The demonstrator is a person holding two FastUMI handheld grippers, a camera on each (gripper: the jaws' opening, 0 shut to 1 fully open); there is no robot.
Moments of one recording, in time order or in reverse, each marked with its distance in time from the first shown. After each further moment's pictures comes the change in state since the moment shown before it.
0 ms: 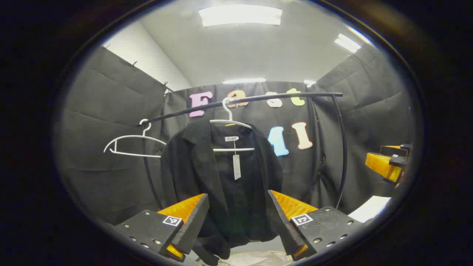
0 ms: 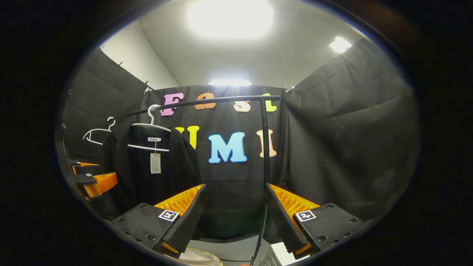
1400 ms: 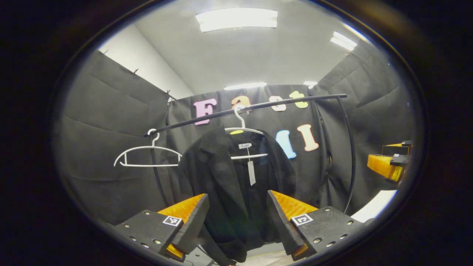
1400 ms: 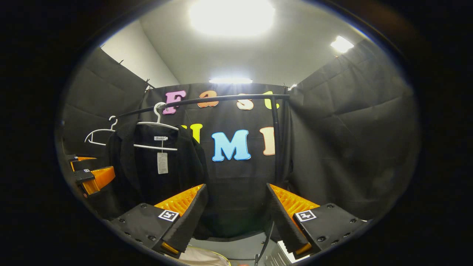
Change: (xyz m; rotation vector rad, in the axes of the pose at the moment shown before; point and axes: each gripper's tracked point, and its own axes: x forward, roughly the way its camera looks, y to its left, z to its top) left arm 0.002 0.048 0.017 0.048 -0.053 0.025; right arm -0.001 0.045 0.002 0.006 0.017 0.008
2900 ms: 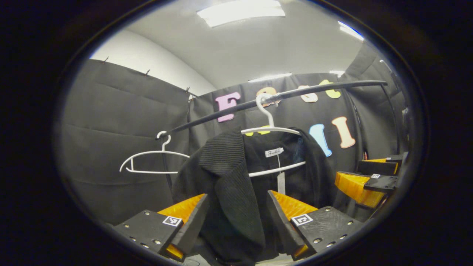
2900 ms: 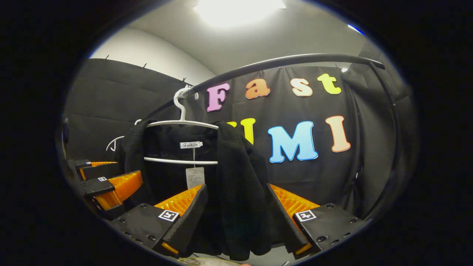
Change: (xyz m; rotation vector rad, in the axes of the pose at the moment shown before) left arm 0.129 0.024 0.003 0.036 0.076 0.259; right arm 0.193 0.140 0.003 0.058 0.049 0.456
